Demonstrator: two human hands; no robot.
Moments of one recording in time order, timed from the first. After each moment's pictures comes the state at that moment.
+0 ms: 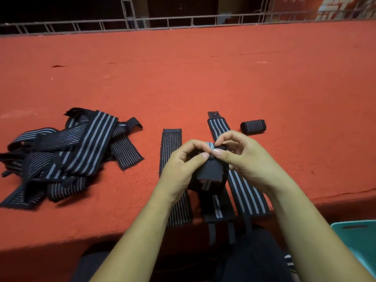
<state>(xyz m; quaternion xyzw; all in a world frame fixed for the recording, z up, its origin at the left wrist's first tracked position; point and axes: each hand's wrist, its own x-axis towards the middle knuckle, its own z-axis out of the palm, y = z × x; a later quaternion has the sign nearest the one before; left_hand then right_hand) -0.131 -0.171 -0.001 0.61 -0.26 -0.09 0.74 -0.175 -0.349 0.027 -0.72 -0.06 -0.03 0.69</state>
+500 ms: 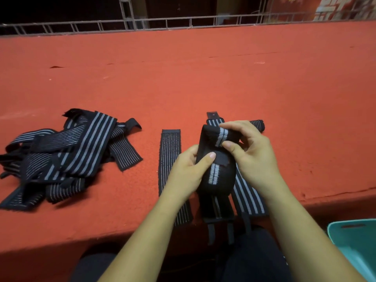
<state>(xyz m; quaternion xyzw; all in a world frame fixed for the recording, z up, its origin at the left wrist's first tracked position) -0.136 -0.186 -0.004 0.70 -0.19 -0.09 0.69 -0.178 -0.341 0.032 -0.80 -0.07 -0.29 0.52</state>
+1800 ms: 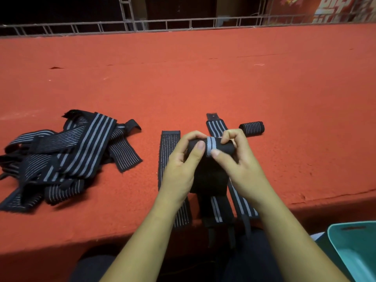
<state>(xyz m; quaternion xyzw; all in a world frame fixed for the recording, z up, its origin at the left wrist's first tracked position) -0.145 -0.179 0.013 0.64 -0.25 0.01 0.73 -0.196 -0.318 0.026 -0.76 -0.06 -0.17 0.62</state>
